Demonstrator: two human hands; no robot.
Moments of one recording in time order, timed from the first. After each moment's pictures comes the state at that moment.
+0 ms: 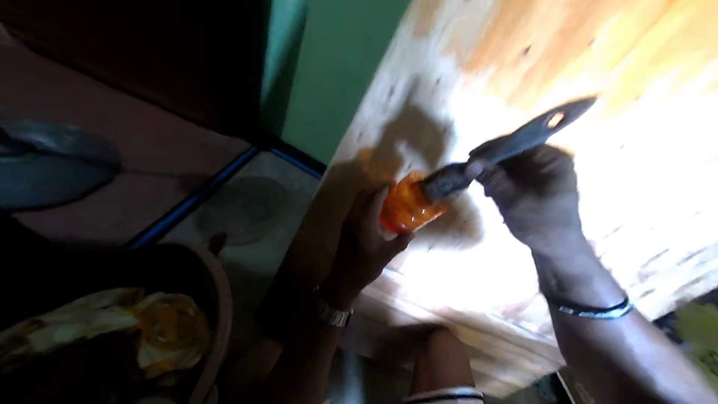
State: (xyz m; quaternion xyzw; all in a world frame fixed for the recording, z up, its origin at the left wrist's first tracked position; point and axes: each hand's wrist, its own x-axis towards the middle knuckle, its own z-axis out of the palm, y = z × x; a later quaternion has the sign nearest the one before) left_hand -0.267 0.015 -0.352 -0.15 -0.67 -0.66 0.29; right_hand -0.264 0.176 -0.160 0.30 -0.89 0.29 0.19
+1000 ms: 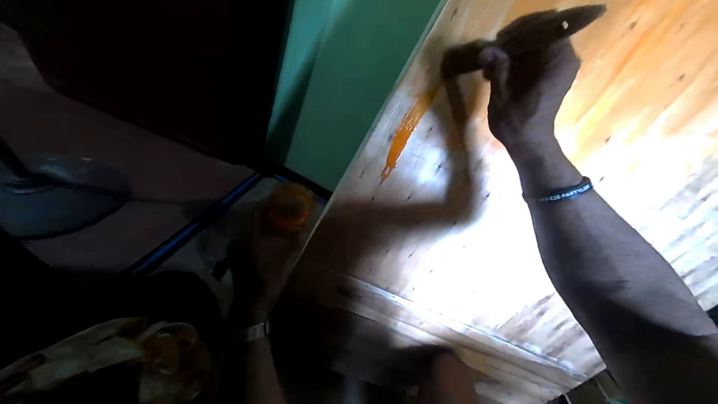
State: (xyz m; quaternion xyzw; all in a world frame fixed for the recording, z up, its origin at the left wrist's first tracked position) left_hand -0.277 -0.121 -0.405 0.08 -0.77 -0.54 0.34; right_hand -0.414 0.138 -0.071 0.43 -0.77 0.15 0.45
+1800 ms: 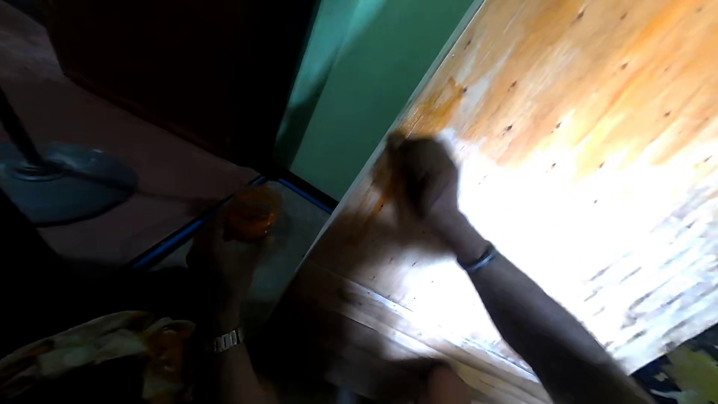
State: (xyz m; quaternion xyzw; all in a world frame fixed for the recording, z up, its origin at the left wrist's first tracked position) left_hand -0.264 -0.172 -0.434 0.13 -0.75 -0.52 0.38; right_hand -0.352 0.087 -0.194 0.40 -0.85 0.00 0.34
